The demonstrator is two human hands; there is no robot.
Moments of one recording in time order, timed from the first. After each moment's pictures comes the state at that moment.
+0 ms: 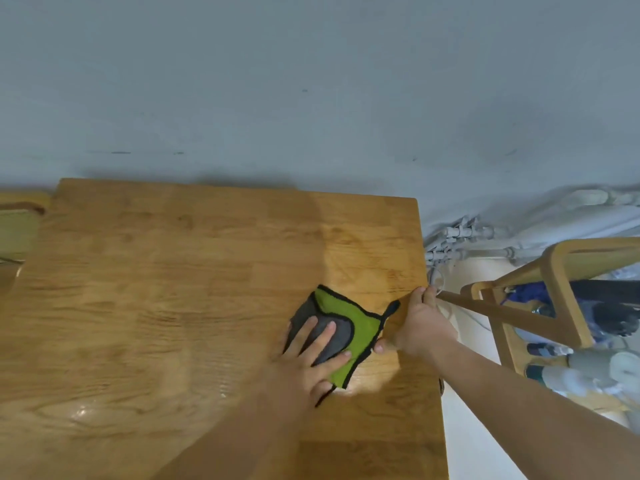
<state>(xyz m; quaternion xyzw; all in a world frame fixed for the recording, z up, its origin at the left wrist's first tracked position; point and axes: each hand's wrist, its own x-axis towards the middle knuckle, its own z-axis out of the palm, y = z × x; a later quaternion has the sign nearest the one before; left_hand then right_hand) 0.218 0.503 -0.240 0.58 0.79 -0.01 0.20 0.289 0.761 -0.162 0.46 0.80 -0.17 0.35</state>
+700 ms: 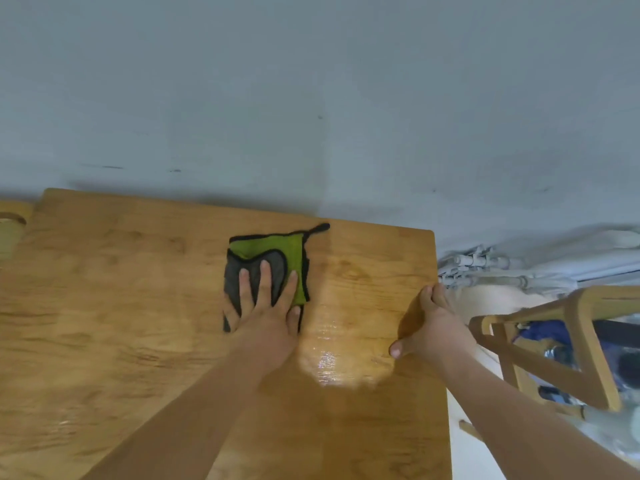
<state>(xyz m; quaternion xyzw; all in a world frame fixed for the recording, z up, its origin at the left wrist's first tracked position) 0.085 0.583 -0.219 0.24 0.93 0.01 0.29 0.234 0.821 -0.177 0.46 0.83 -0.15 0.29</state>
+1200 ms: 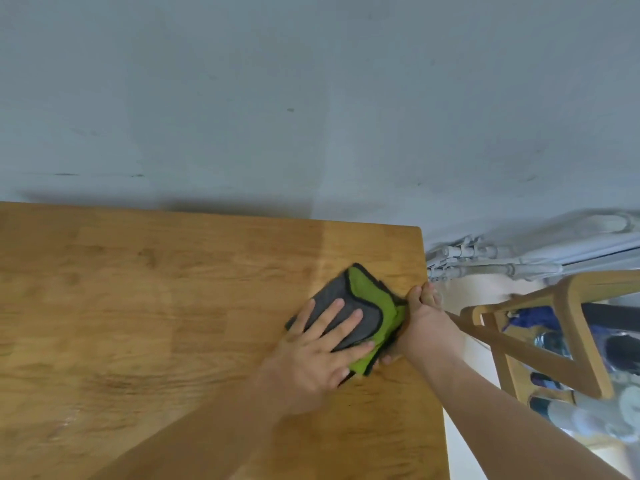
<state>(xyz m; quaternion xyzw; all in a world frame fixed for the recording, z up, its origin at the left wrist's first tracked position) 0.126 0.613 -0.239 0.65 0.73 0.04 0.21 0.226 0.821 -0.183 0.45 0.82 -0.13 0.32</state>
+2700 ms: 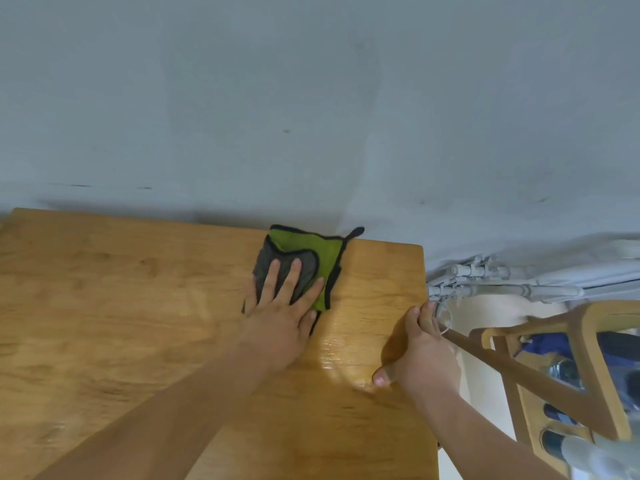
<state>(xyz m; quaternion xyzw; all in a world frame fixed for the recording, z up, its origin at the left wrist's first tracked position) 0.069 0.643 -0.223 0.40 0.89 0.00 0.22 0.233 0.822 -0.171 0.43 0.84 -0.19 0.27</state>
